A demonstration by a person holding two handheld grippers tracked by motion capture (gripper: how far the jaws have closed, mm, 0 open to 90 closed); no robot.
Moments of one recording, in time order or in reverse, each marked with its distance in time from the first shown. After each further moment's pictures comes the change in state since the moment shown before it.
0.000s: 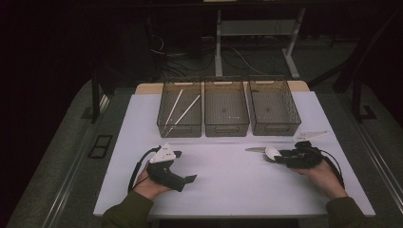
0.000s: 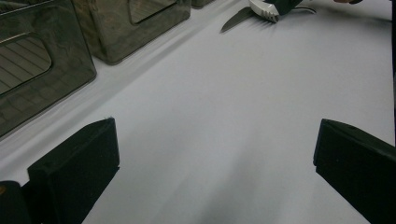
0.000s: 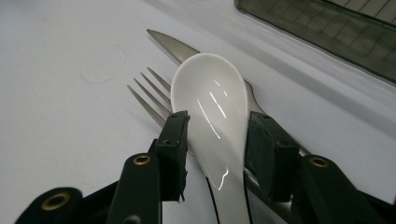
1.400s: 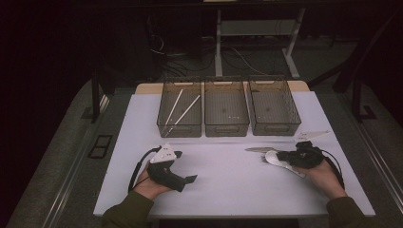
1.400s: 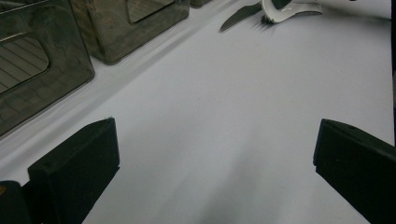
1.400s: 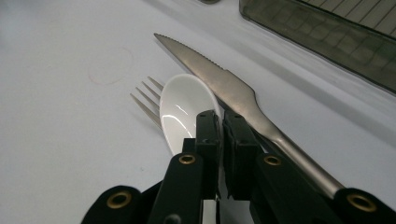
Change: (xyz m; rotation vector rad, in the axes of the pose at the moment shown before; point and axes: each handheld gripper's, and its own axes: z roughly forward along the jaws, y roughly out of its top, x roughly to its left) left arm 0.000 0.000 0.001 0.003 -0.002 0.006; right arm 0.000 0.001 -0.004 -0.017 0.008 -0.035
